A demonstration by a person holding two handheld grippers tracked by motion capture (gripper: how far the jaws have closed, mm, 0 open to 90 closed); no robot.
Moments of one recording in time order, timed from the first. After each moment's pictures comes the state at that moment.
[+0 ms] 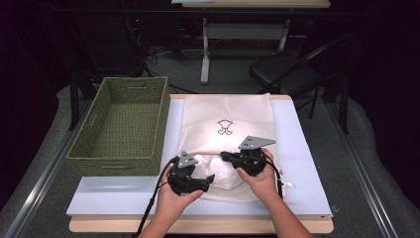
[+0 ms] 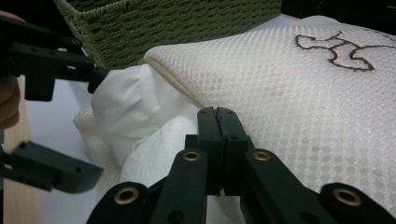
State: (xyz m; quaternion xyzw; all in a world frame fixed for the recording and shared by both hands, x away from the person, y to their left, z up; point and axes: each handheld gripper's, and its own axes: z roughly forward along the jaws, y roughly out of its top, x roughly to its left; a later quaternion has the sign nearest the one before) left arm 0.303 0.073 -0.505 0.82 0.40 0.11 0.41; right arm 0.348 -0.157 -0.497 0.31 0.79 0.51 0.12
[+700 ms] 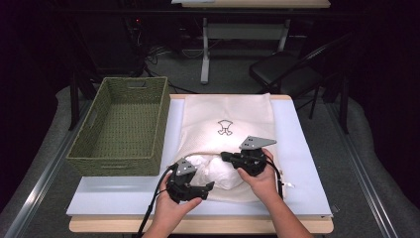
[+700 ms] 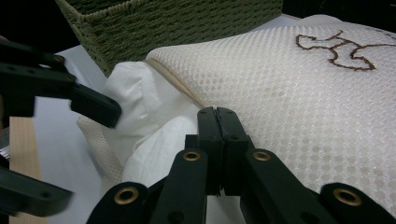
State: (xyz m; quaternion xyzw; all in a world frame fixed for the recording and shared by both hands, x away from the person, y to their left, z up) left arm 0.289 0.074 -0.510 0.82 0.39 0.11 0.41; right arm 0.347 -0.158 -0.497 0.31 0.79 0.51 0.12
